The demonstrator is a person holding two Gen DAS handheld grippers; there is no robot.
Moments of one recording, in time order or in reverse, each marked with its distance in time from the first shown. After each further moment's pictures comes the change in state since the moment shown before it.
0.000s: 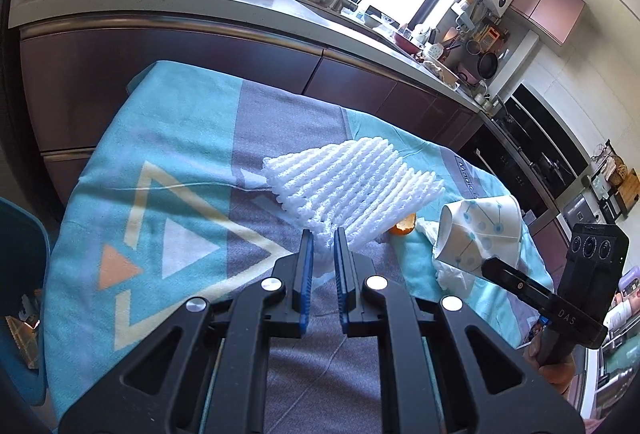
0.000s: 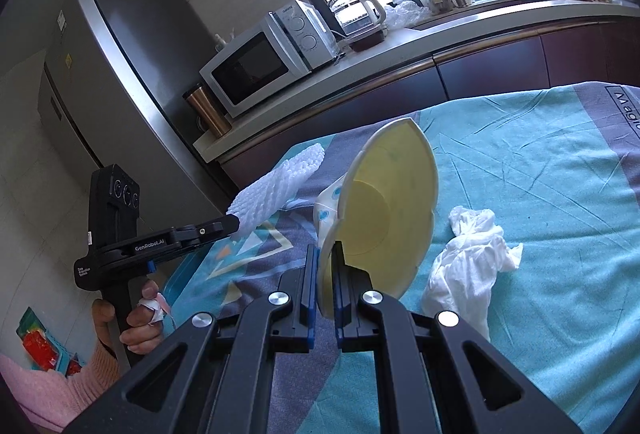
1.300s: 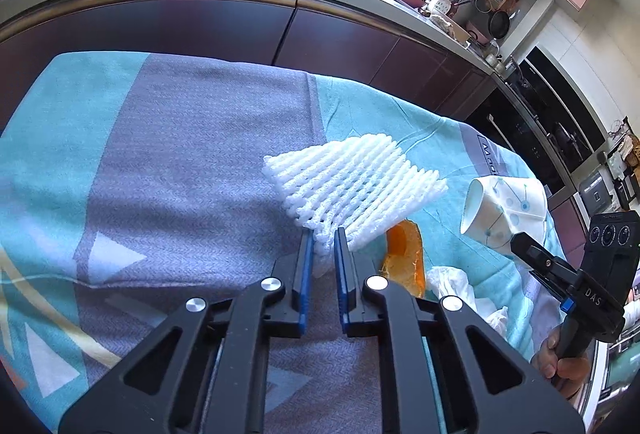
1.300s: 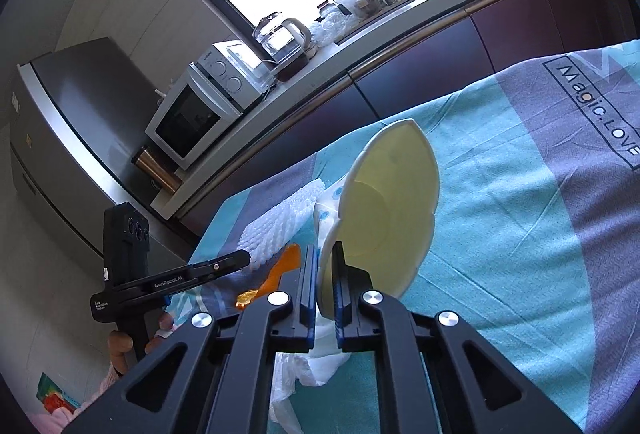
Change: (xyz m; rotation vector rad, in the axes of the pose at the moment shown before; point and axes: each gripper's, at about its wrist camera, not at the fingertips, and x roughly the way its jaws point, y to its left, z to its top) left arm 0.157 -0.054 0.046 0.034 0.153 0.031; right arm 0.003 -0.123 0.047 0.189 -0.064 -0.050
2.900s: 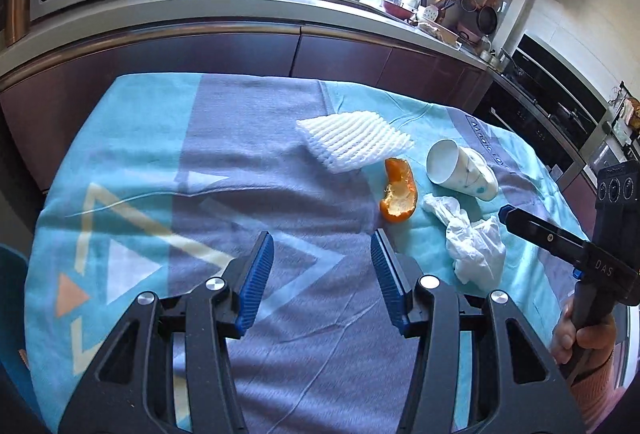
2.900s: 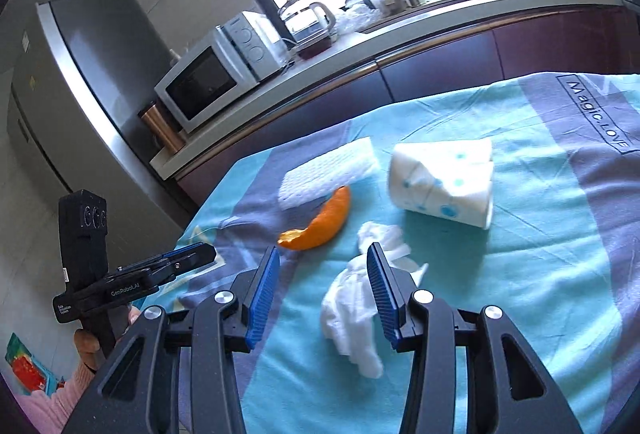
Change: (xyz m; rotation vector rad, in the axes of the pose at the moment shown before) left arm -0.086 0.002 -0.065 0.124 -0.087 0.074; right arm -0.017 0.054 -0.047 -0.113 0.023 -0.088
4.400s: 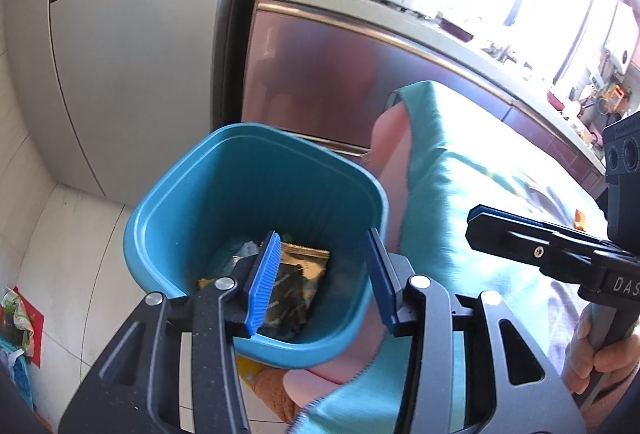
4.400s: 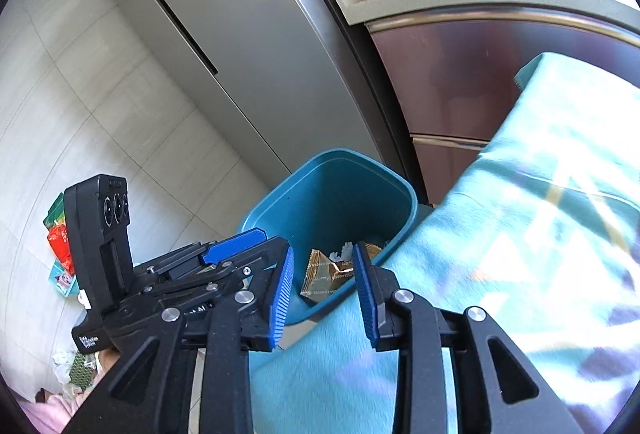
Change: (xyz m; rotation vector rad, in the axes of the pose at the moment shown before) left arm -0.182 0.252 -0.135 -0.388 -0.161 0.399; right arm 0.193 0.309 -0.078 -0.392 0.431 0.421
